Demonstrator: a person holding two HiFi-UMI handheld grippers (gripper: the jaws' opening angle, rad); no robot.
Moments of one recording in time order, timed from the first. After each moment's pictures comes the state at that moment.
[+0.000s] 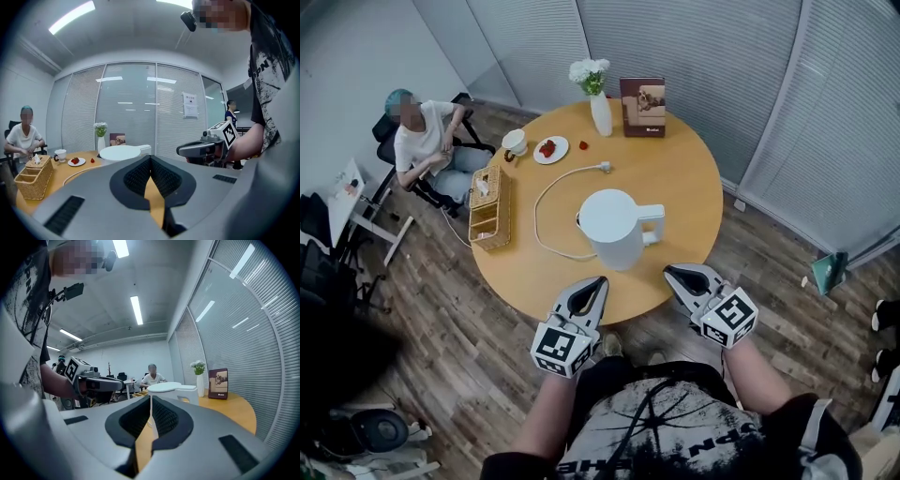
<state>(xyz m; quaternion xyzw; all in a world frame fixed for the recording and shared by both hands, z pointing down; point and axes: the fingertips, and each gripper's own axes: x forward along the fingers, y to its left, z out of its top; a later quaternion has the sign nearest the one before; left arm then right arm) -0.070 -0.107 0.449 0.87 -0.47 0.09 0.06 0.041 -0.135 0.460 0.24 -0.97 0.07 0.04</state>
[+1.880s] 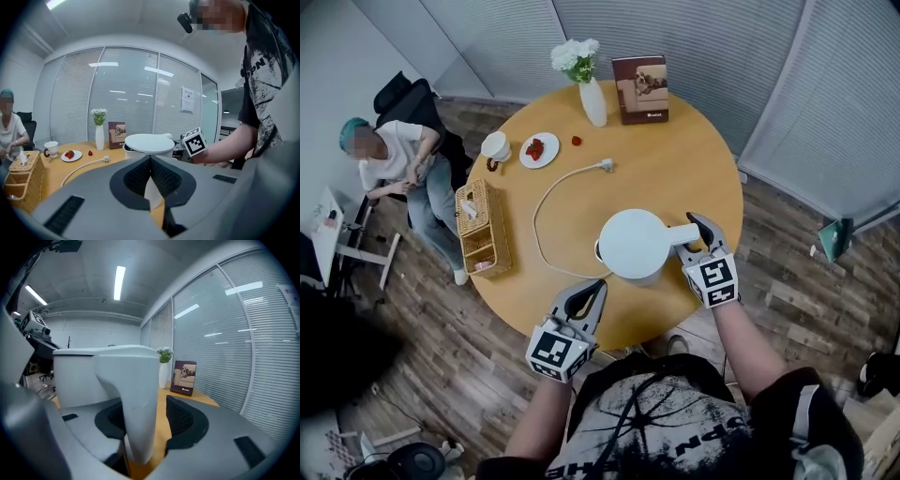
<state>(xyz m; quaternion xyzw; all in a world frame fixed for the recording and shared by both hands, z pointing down) -0.145 -0.190 0.487 0.90 -0.40 0.13 0.11 0.009 -0.318 0.543 0.47 -0.87 0.03 0.14</state>
